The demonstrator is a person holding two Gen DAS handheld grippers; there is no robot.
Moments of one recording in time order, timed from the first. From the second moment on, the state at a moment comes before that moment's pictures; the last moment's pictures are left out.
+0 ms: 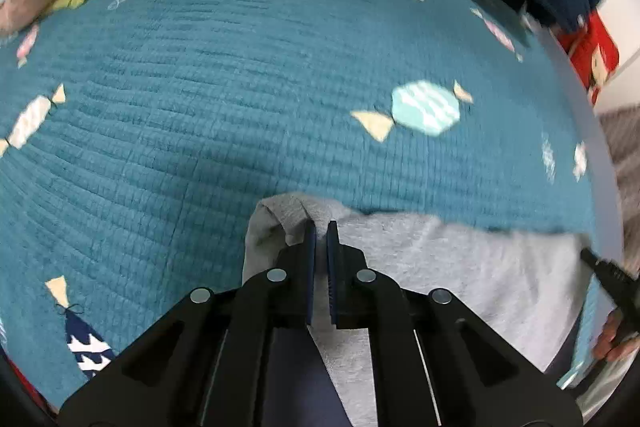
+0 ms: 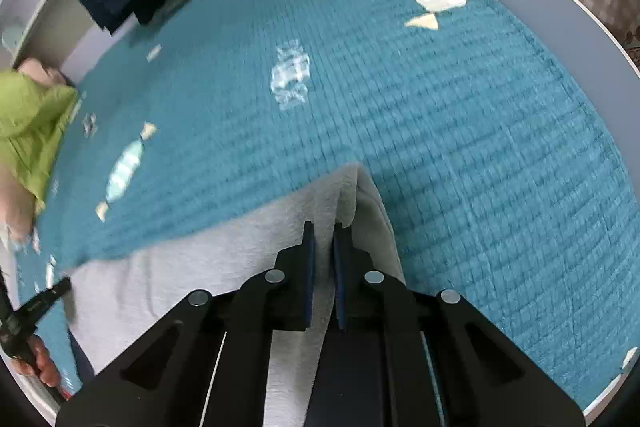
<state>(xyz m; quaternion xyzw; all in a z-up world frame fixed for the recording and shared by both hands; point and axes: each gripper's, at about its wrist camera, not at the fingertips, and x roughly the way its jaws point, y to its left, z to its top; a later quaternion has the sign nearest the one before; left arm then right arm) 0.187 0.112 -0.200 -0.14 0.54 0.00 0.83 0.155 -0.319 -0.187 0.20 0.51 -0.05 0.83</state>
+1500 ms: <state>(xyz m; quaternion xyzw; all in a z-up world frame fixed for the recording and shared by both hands) 0.044 0.067 -0.202 -0.07 0.60 -0.03 0.80 -0.009 -0.260 -0.172 0.23 0.55 0.02 0.81</state>
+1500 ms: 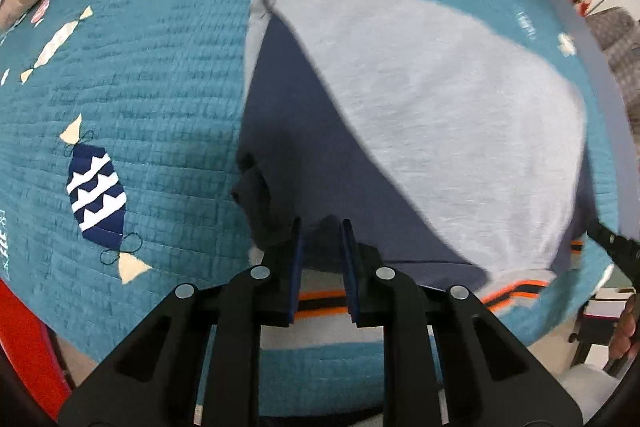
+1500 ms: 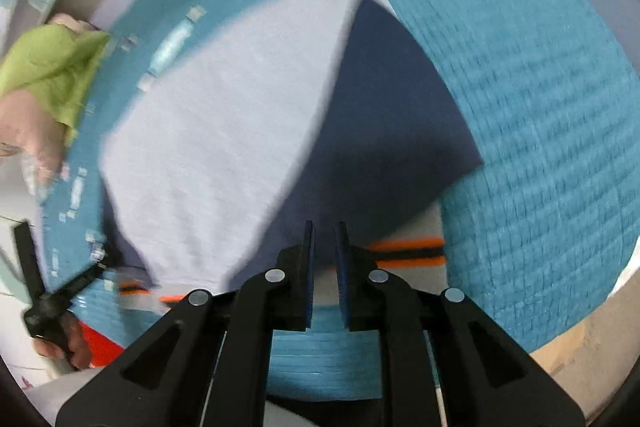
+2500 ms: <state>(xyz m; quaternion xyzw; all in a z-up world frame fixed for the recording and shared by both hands) 0.160 -0.012 -0.231 0.01 0.44 -0.05 0.89 0.125 -0.204 -0.222 0.13 0.44 0.12 0.88</state>
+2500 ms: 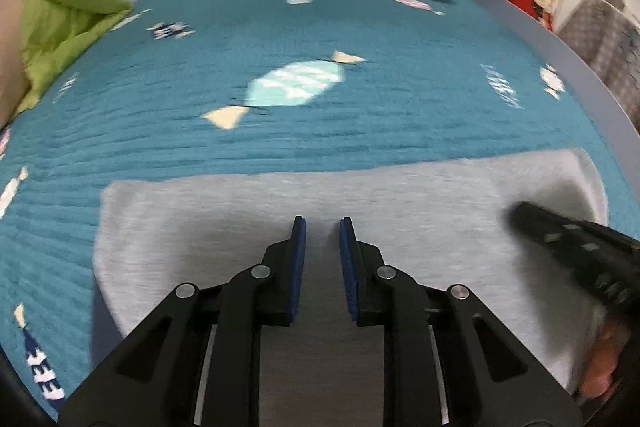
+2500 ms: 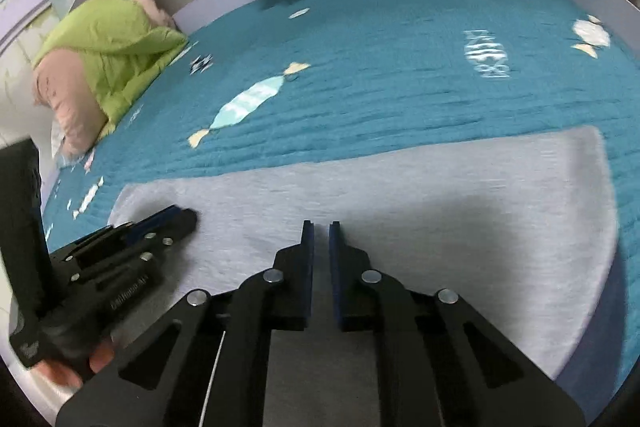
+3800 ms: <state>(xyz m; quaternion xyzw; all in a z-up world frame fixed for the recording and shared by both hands) 0.114 0.025 -0.184 0.03 0.42 -0.01 0.91 0.074 -0.206 -0.169 0.14 0.42 0.12 0.89</state>
